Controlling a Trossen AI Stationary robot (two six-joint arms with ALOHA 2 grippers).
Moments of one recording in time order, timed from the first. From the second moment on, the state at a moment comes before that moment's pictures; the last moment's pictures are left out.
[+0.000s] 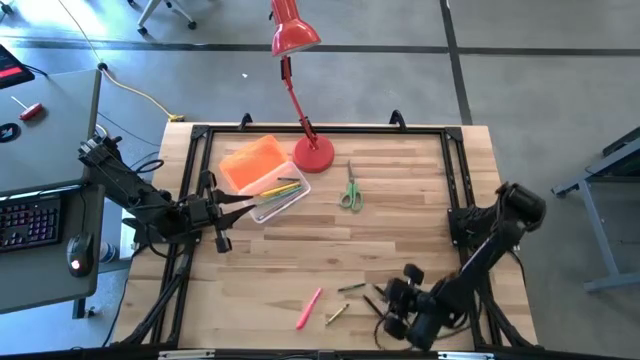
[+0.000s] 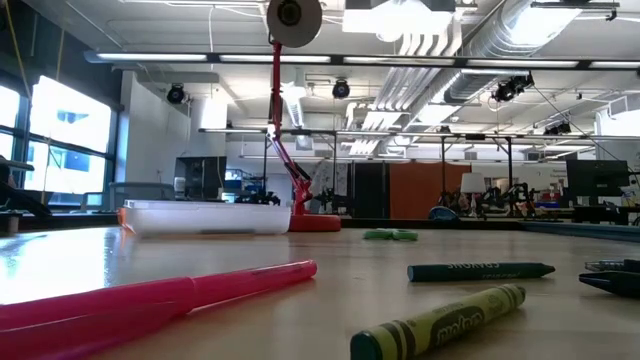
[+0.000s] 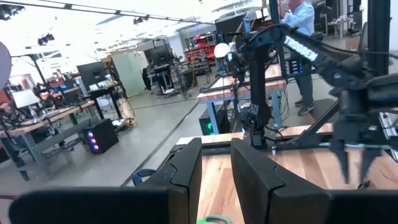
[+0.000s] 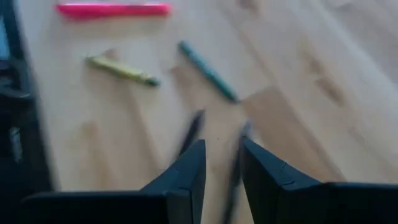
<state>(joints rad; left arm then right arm) -0.69 0.76 0.69 0.22 -0.98 0.34 0.90 1.72 1.09 -0.63 0.60 1.32</state>
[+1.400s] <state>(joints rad) -0.69 0.76 0.69 0.21 -0.98 0.35 0.79 1.84 0.82 -0.23 0.53 1.16</state>
